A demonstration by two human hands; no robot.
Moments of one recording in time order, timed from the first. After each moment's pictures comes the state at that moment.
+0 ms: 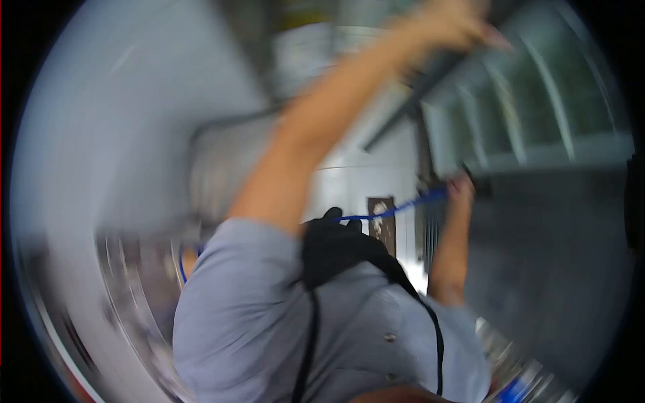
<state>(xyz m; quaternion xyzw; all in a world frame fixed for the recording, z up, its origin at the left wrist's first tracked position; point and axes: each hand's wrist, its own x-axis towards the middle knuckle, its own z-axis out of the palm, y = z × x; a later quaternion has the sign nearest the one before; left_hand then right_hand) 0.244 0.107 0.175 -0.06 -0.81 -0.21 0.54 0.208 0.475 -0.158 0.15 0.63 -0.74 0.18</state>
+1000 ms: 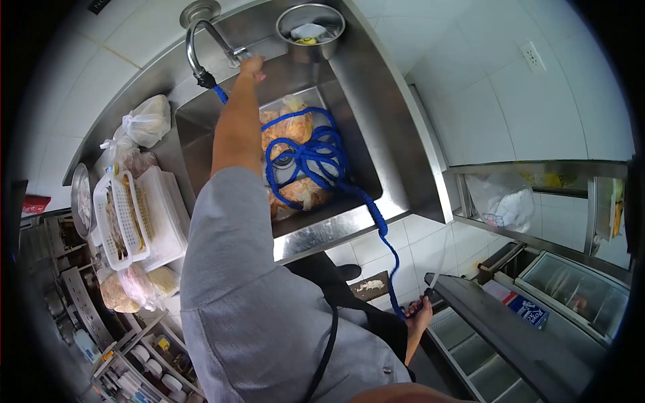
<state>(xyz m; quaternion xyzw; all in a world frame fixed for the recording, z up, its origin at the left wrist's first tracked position) 1.323 0.034 -0.131 0.75 -0.02 -0.37 0.54 0.563 0.347 -0.085 -0.09 0.75 -0.39 0.53</state>
